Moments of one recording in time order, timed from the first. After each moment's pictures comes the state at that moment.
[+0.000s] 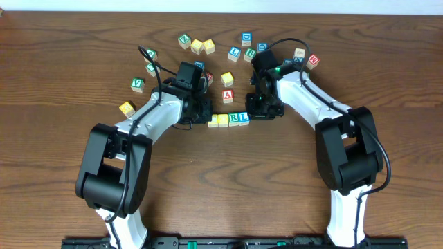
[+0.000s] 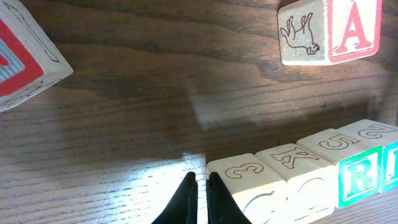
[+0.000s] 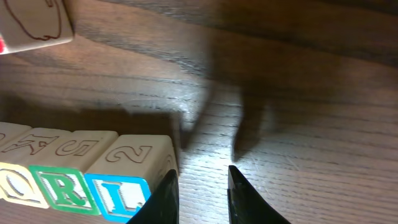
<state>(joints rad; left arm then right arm) -0.33 1.92 1.20 -0.53 0.24 -0.33 0.40 2.13 1.56 -0.89 -0.21 0.35</state>
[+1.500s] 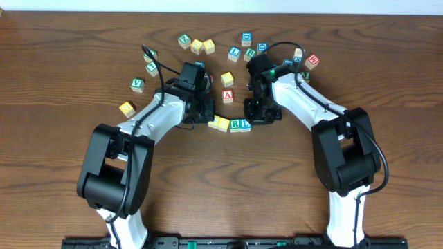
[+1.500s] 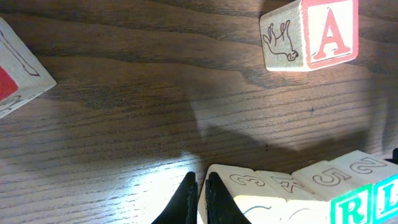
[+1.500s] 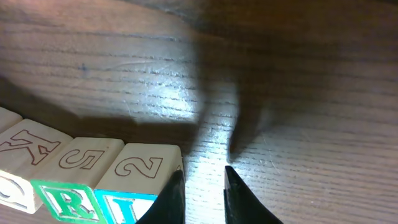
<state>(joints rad) -0.35 1.92 1.20 -0.50 0.23 -0.33 0.43 2.13 1.56 -0.96 -0.18 0.36</state>
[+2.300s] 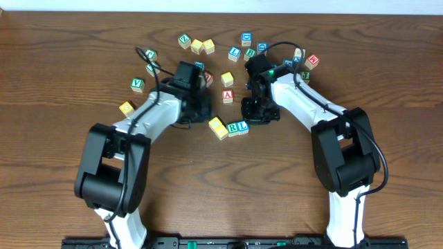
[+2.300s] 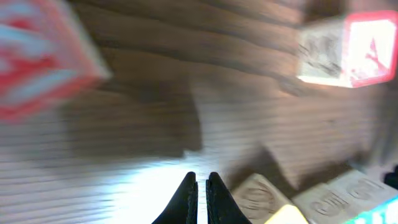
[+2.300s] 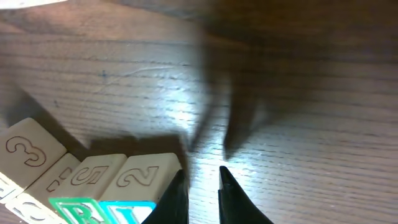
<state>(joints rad) -0.30 1.92 1.20 -0.53 0.23 -0.38 0.43 2.13 1.56 -0.94 -0.21 0.39</state>
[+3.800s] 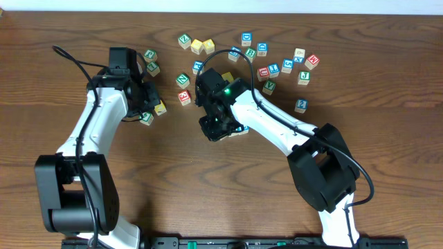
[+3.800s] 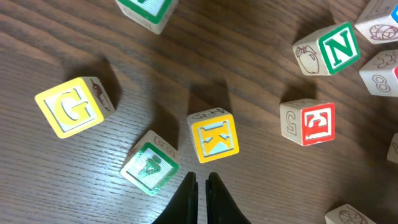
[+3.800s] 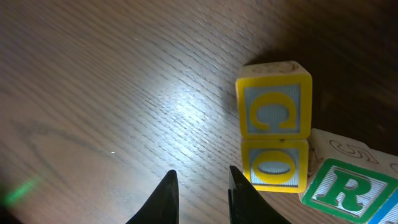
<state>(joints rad) 0.00 1.75 1.24 -0.71 0.10 -0.36 0.71 2.12 1.65 -0.94 -0.24 0.21</state>
